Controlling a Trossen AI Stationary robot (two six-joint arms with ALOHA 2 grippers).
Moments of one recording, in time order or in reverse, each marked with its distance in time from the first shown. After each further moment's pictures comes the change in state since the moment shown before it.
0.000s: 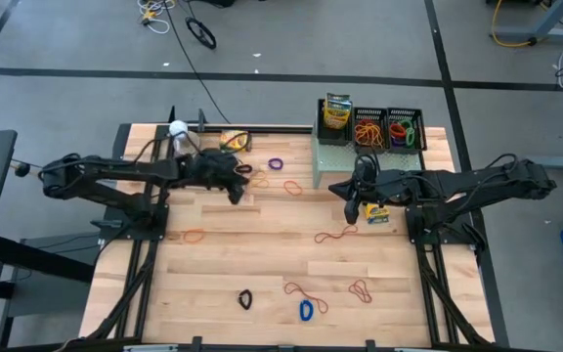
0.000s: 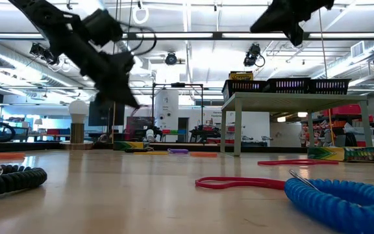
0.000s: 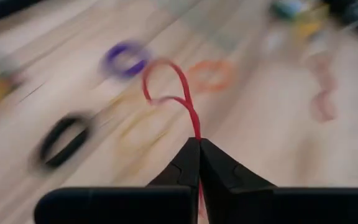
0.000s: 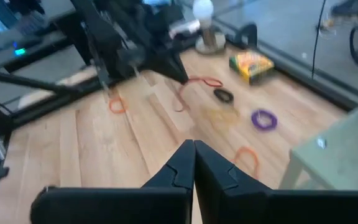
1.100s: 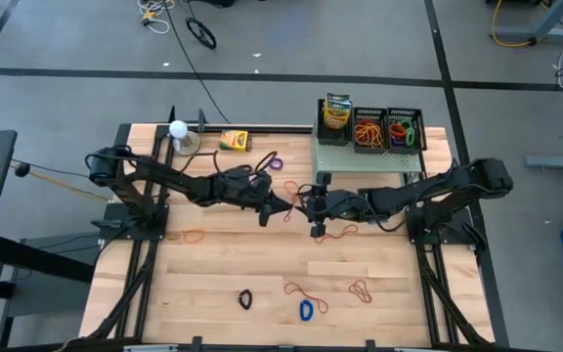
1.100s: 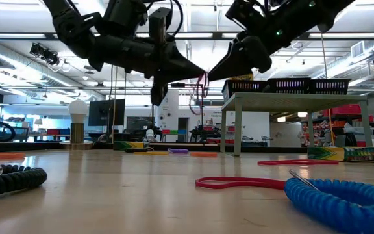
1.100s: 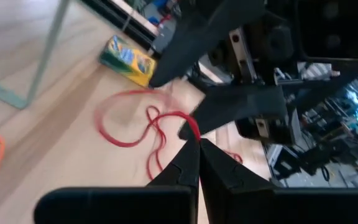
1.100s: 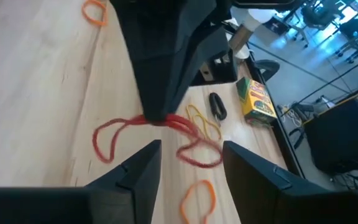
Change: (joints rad) left arm -0.241 0.438 0.142 0.706 0.168 -0.246; right arm -0.001 0.480 -0.005 0.407 0.051 -0.760
